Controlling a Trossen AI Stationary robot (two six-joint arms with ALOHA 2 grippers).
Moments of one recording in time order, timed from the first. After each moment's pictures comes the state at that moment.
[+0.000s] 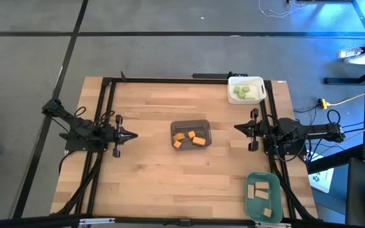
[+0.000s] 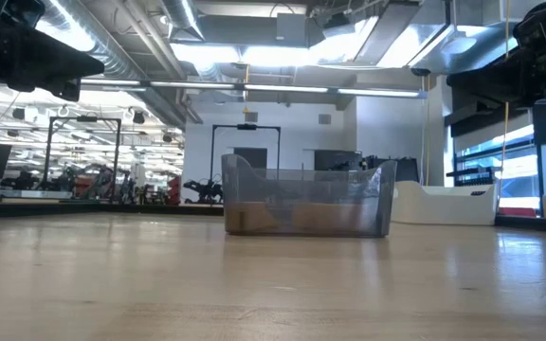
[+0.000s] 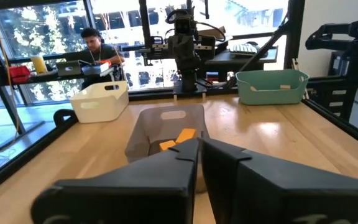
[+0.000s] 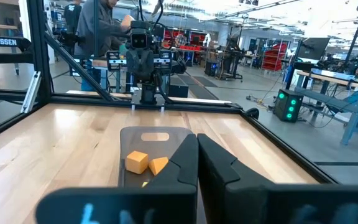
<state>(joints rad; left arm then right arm) -0.54 0.01 0.01 0.08 -0.62 0.12 0.09 0.00 0.01 0.06 0.21 -0.11</state>
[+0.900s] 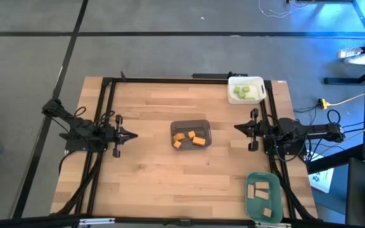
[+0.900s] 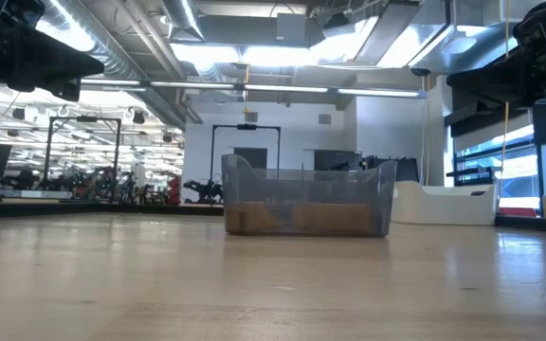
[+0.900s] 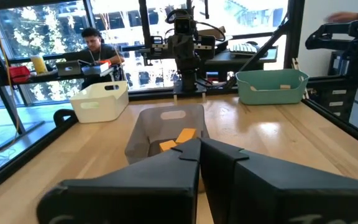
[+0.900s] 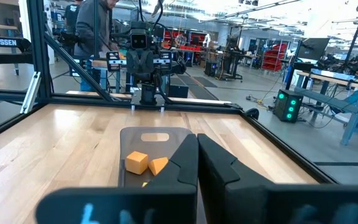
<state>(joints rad) -0.54 0.01 0.01 0.07 -0.62 0.12 0.09 0.00 0.01 0.06 0.21 -0.11</state>
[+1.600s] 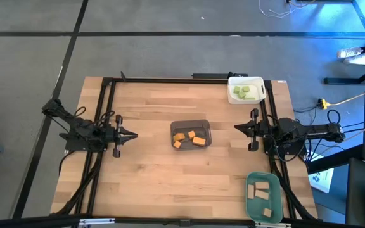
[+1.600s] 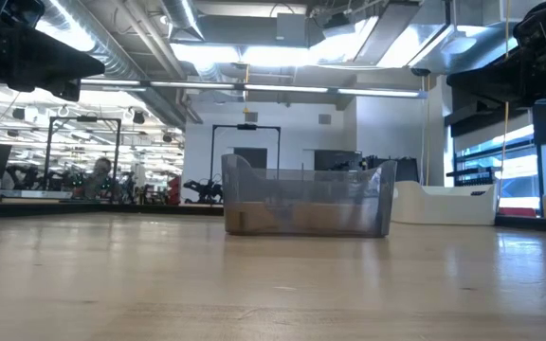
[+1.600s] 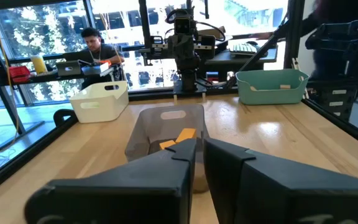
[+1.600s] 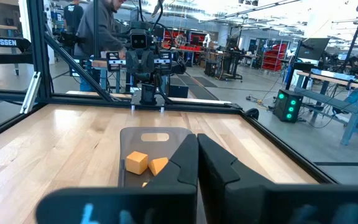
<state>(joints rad) -0.54 0.01 0.01 0.07 -0.62 0.12 0.09 0.00 0.01 0.06 0.21 -0.11</state>
